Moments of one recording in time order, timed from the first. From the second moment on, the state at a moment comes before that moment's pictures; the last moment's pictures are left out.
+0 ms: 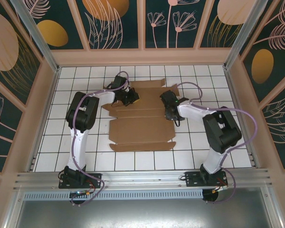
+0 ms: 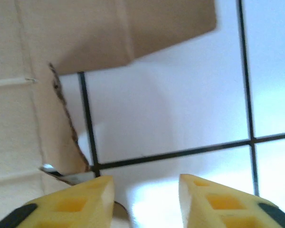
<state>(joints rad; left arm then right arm) -0.38 2.26 1.49 -0.12 0.53 -0.85 0.54 1.73 1.04 -0.58 0.31 0.54</state>
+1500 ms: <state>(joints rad) -0.28 2.19 1.82 -0.54 0.20 -0.58 0.60 2.03 1.34 -0.44 0.18 0.38</state>
